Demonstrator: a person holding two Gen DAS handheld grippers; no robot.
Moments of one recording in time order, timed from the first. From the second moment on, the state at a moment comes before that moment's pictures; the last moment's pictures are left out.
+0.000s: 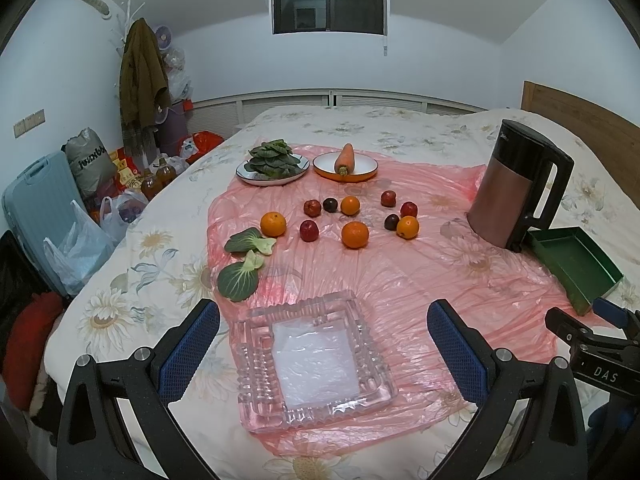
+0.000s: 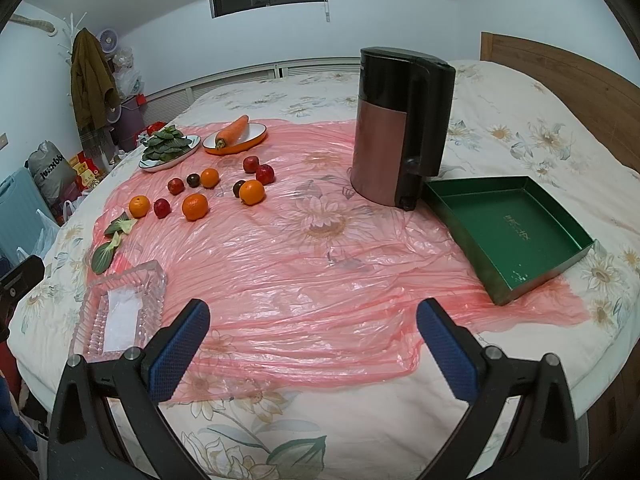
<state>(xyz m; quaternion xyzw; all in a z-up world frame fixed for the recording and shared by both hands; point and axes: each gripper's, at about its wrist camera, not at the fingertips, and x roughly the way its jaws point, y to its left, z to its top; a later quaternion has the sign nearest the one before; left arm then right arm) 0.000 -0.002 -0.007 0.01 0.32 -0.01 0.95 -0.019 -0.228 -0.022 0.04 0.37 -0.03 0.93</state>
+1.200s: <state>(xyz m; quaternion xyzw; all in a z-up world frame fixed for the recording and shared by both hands) 0.018 -0.005 -0.030 0.03 0.34 0.01 0.94 -0.008 -0.227 -0.033 0.04 0.36 -0.03 0.93</state>
